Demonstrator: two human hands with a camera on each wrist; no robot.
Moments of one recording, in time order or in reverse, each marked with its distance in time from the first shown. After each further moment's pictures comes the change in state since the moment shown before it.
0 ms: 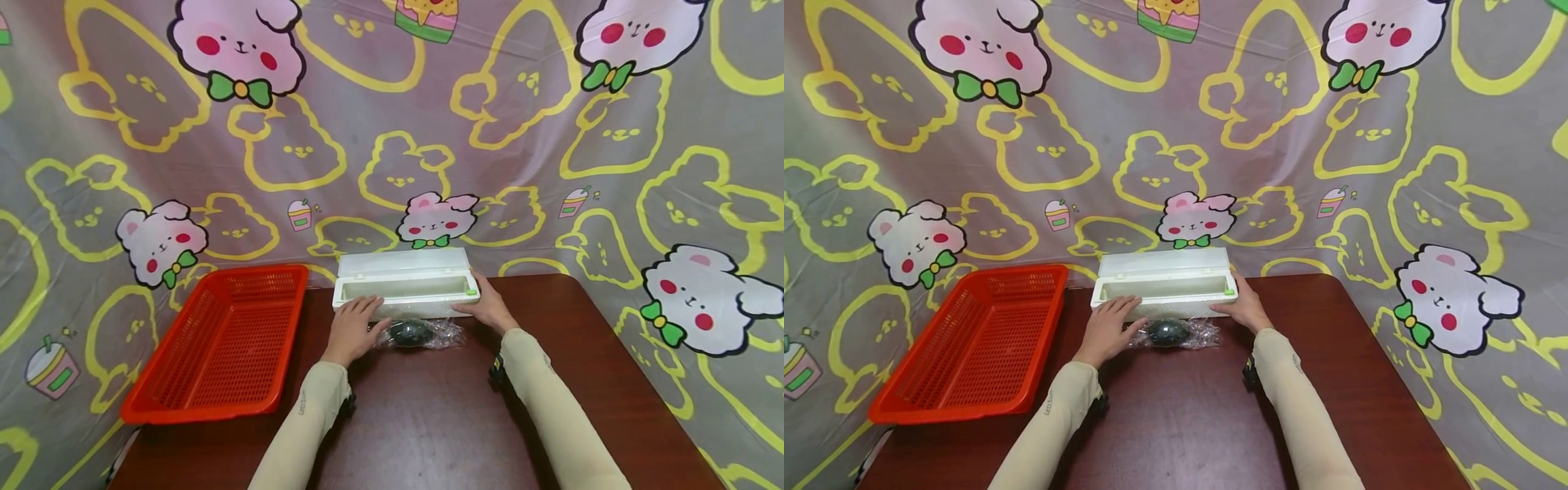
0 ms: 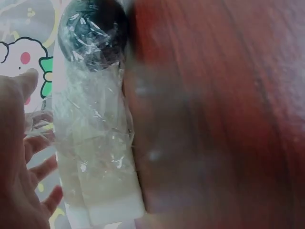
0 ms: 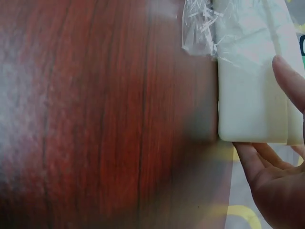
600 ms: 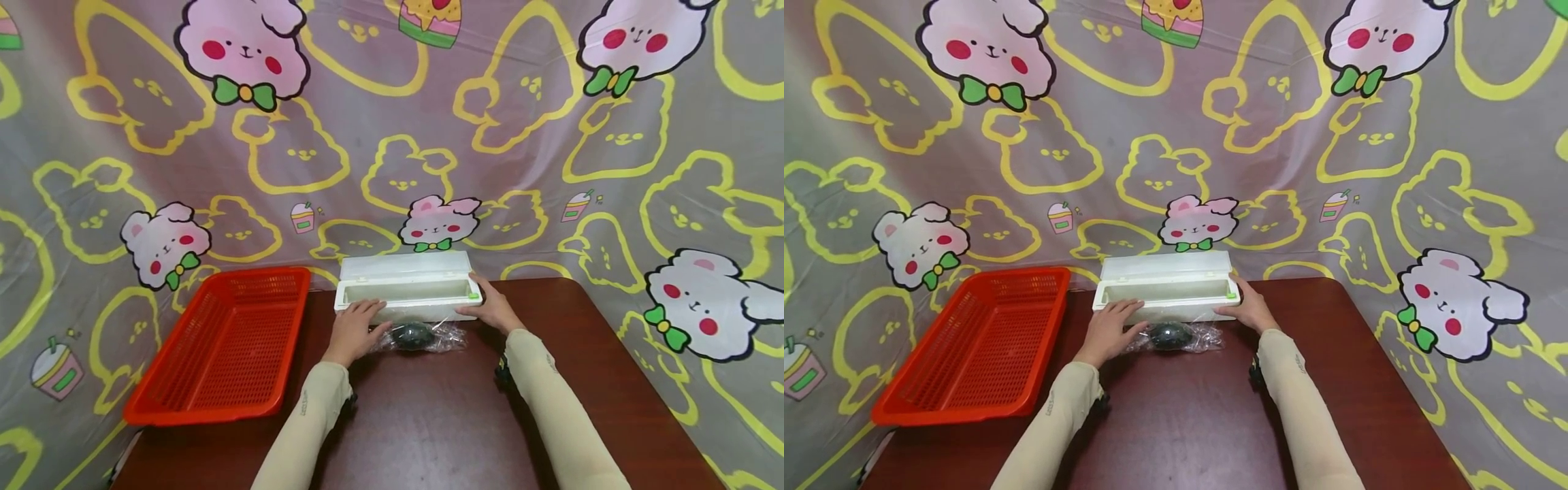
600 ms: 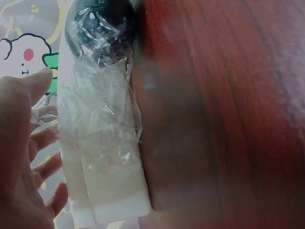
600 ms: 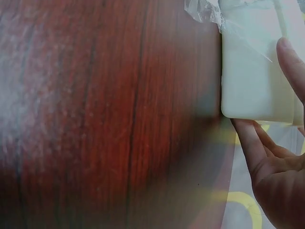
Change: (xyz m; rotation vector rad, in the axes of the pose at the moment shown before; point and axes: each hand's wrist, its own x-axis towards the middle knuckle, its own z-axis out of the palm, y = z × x) left_hand 0.002 0.000 -0.006 -0.018 -0.026 -0.004; right_hand 0.002 0.004 -0.012 -0.072 -0.060 -0.004
